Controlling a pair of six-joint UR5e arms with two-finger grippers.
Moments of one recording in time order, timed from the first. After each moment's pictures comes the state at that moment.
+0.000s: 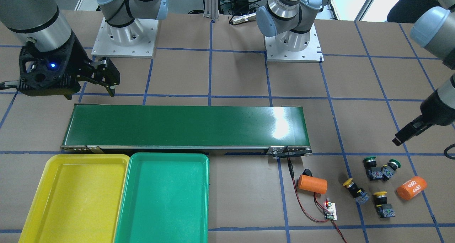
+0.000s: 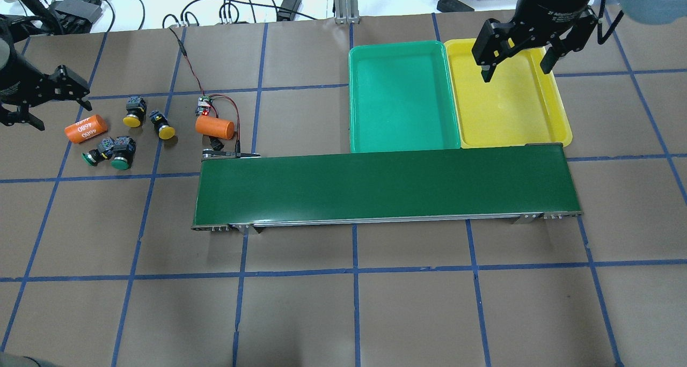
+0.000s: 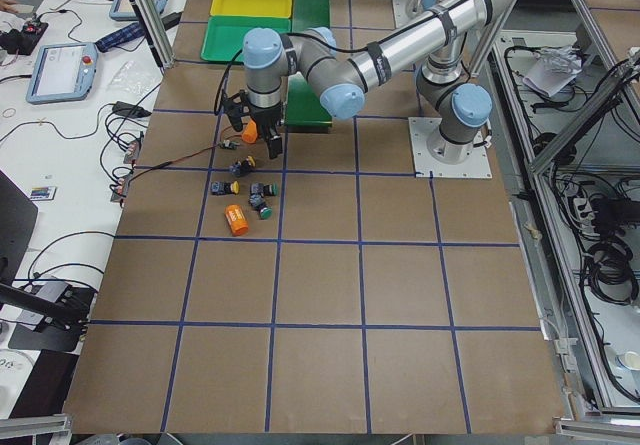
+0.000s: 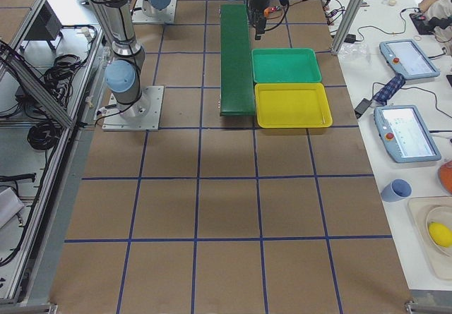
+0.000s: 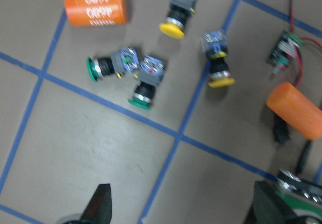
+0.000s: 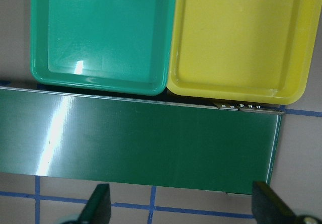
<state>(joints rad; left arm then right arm) -1.05 -1.84 -1.62 -1.18 1.58 0.05 1.54 -1.45 1.43 -1.54 -1.56 -0.14</state>
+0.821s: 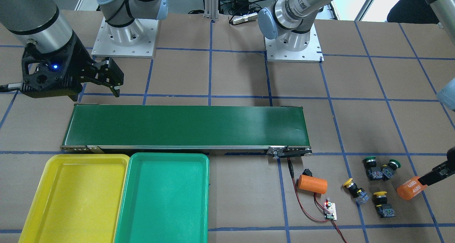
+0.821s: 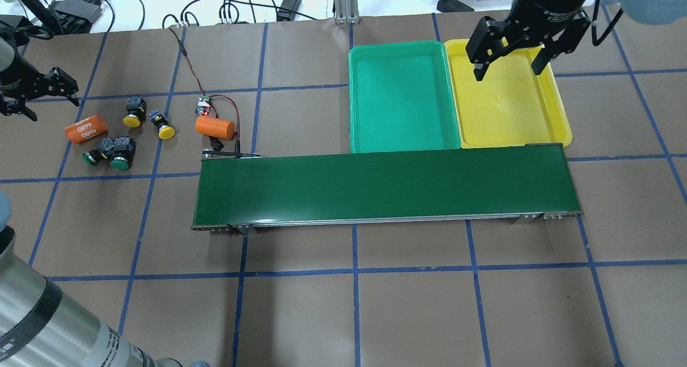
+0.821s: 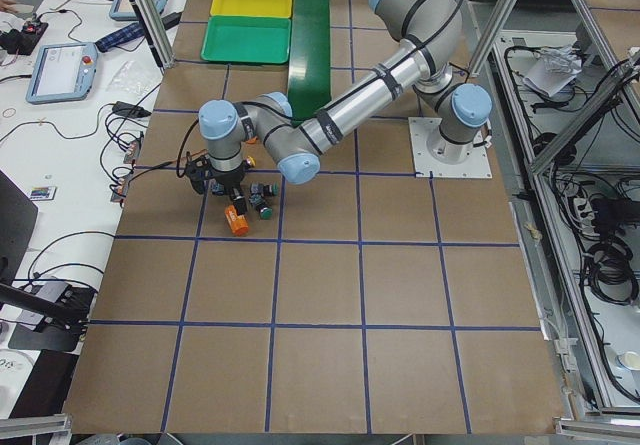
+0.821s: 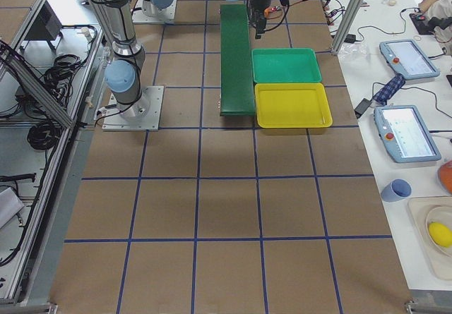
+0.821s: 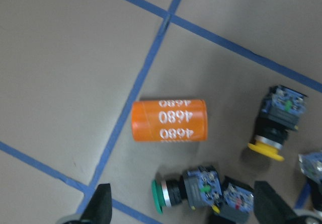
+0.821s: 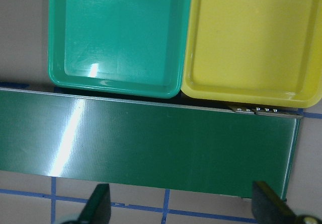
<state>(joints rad) -1.00 -2.17 -1.36 -1.11 1.63 0.13 1.54 -1.45 1.43 -1.54 -1.52 -0.14</state>
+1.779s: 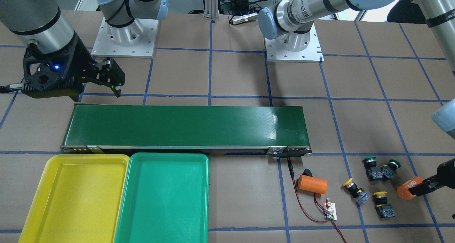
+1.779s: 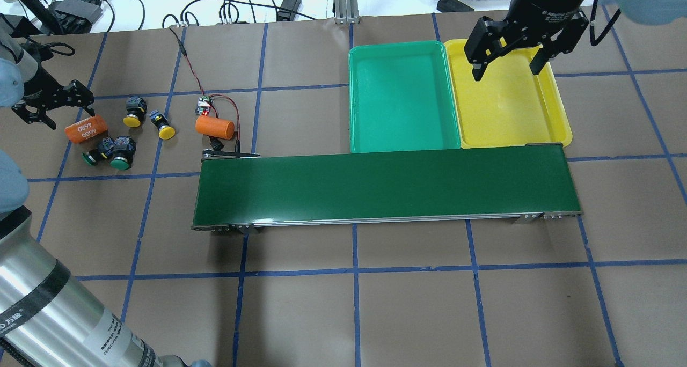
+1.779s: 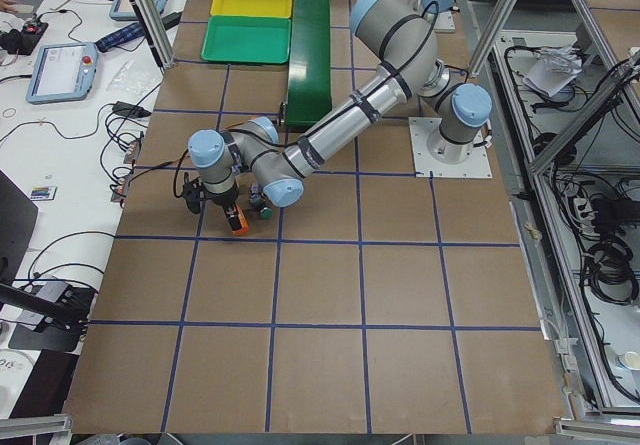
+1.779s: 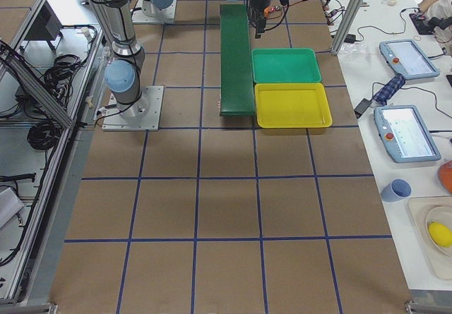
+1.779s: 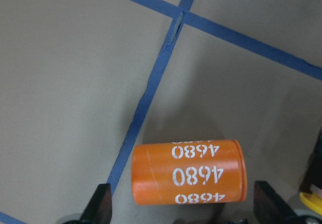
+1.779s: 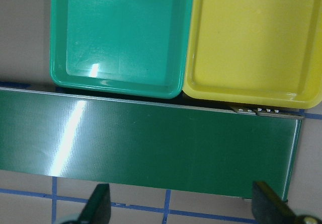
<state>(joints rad) -1.00 -2.29 -1.30 -1.11 1.63 0.17 1.54 -1.45 1.43 -1.54 -1.52 -0.14</state>
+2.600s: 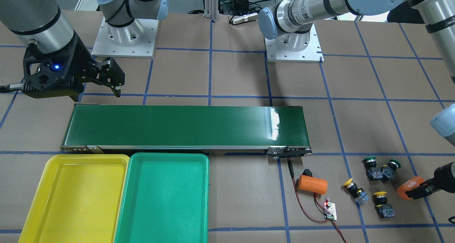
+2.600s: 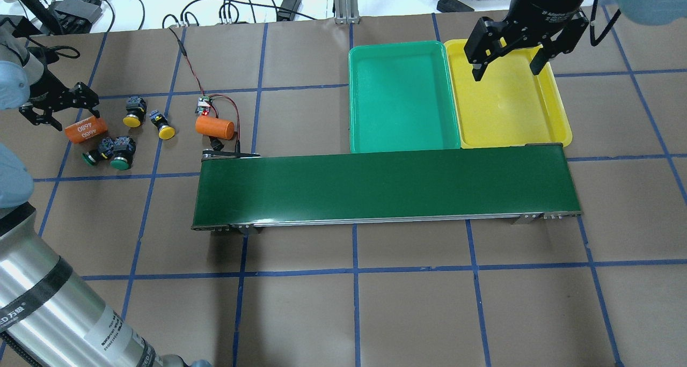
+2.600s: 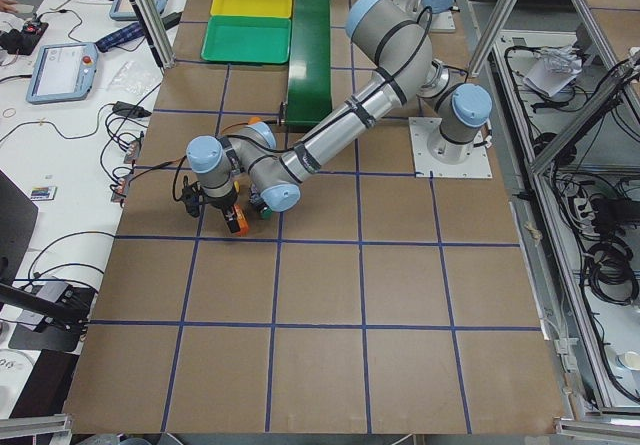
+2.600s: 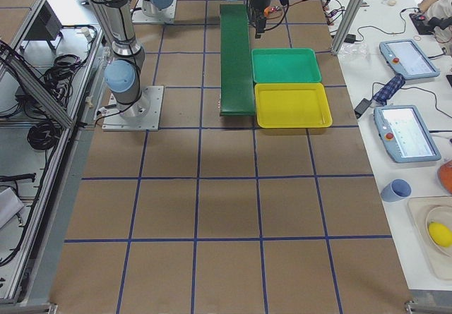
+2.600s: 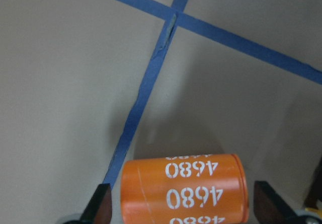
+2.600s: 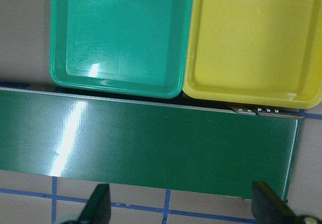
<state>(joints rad) -1.00 -2.32 -1.28 -1.11 1.62 0.17 1.54 -1.45 1.43 -1.54 -1.52 -0.14</state>
